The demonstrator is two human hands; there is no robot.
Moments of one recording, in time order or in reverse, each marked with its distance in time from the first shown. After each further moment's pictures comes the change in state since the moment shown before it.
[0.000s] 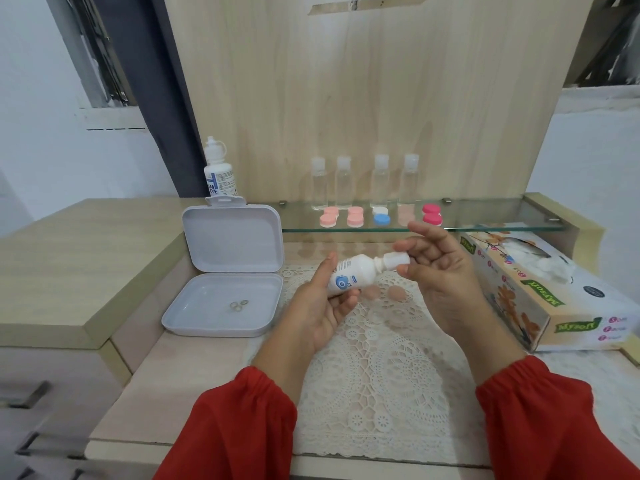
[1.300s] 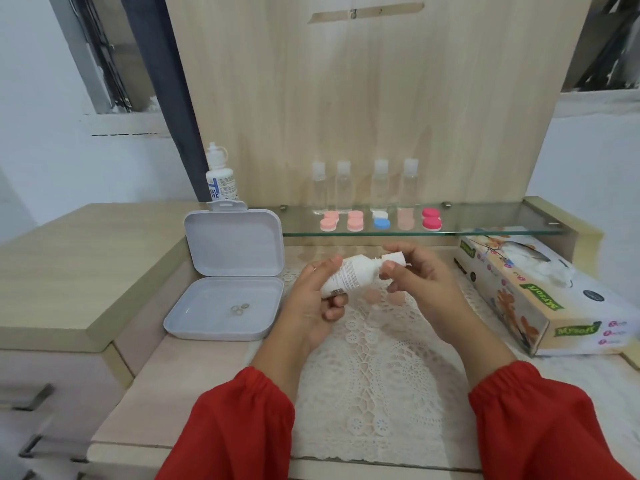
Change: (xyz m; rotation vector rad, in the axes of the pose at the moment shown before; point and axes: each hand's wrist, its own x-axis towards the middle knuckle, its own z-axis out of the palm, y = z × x) left_hand 0.003 0.003 -0.005 0.051 -0.098 0.141; right_hand -0.001 0.009 0.003 -0.399 0.028 0.180
